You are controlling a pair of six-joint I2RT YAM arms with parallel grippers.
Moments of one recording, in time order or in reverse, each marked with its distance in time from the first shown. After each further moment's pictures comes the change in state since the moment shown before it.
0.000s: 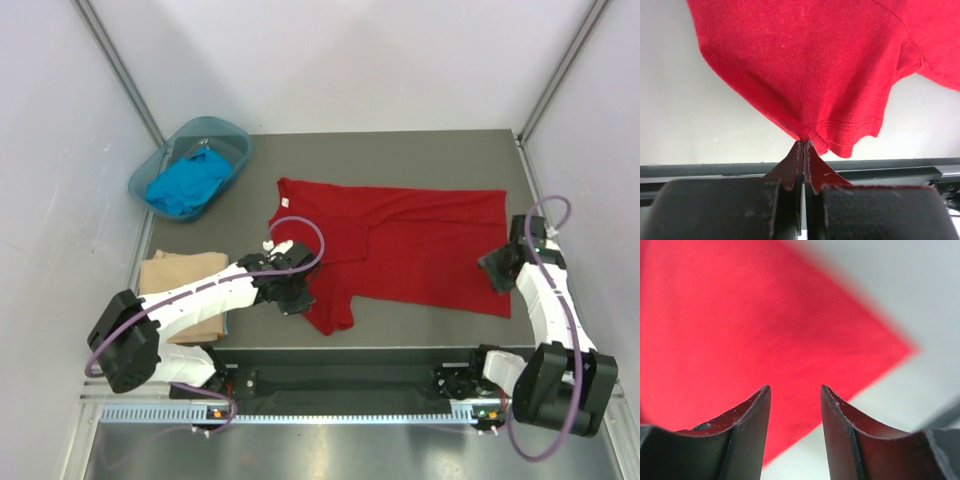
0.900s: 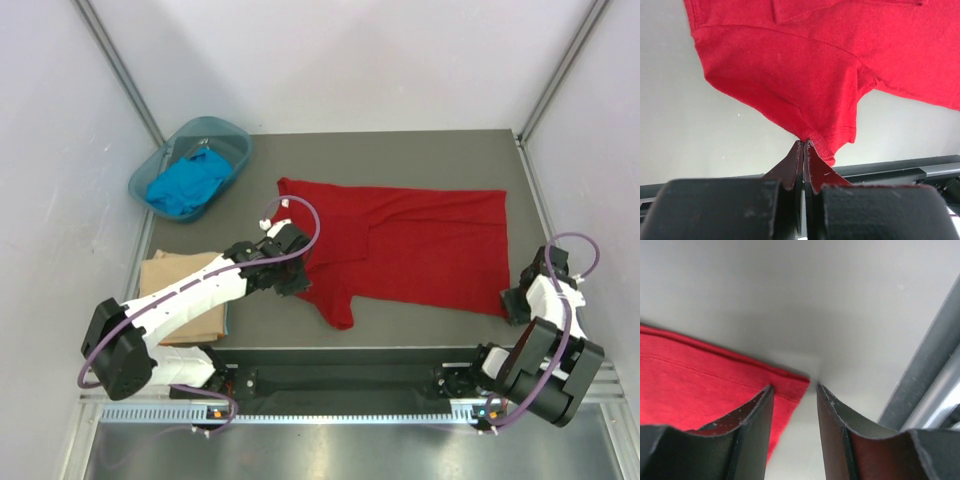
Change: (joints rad) left arm 0.067 -0.043 0.105 -0.021 -0.033 0.155; right arm -0.350 0.053 -0.186 0.032 0.080 -0.009
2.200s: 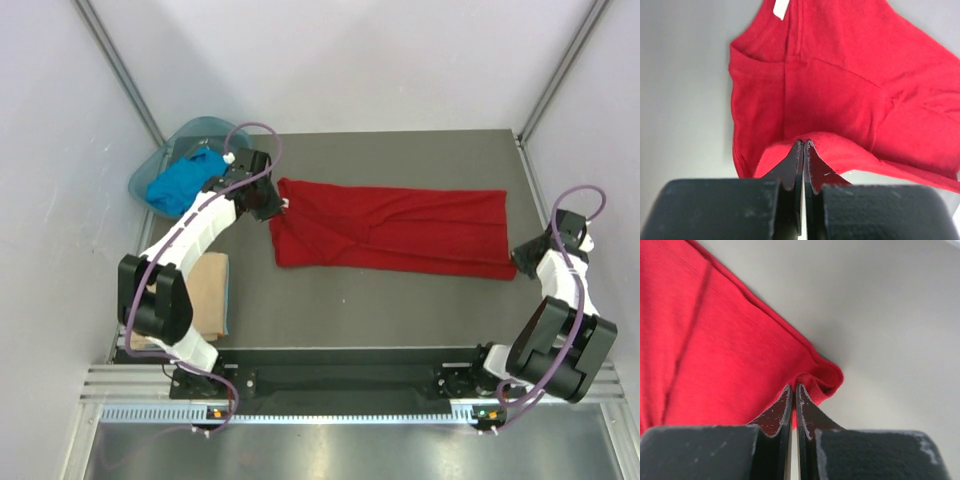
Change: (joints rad) left arm 0.483 0.316 0.390 0.104 0.133 0.227; right arm 0.040 0.128 0.206 0.253 -0.191 -0.203
